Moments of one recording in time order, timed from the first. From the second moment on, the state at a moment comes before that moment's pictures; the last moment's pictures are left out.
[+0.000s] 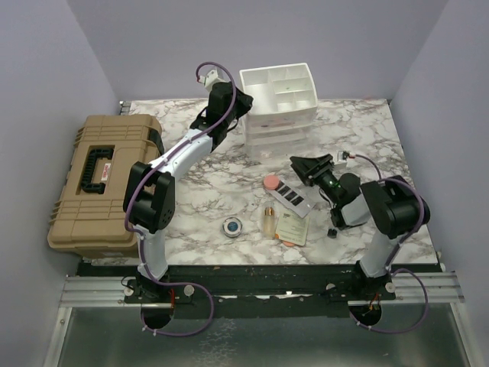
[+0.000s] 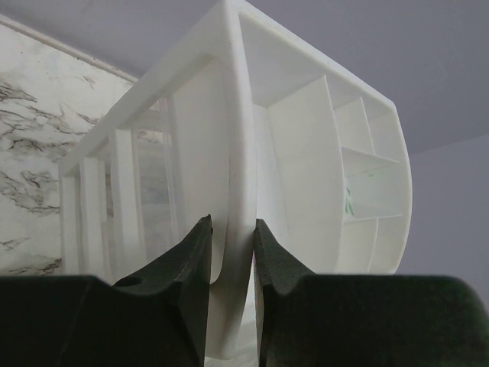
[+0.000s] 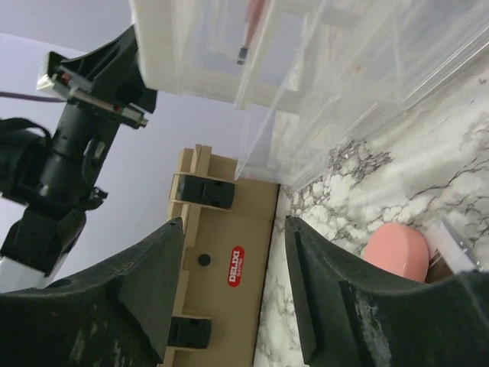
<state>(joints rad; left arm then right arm) -0.45 1.95 1.64 0.09 -0.15 -0.87 0.25 1.84 0.43 1.50 -0.34 1.34</state>
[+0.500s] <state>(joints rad) -0.44 1.88 1.55 0.07 -0.15 -0.82 0.22 1.28 0.72 0.52 -0.10 0.87</state>
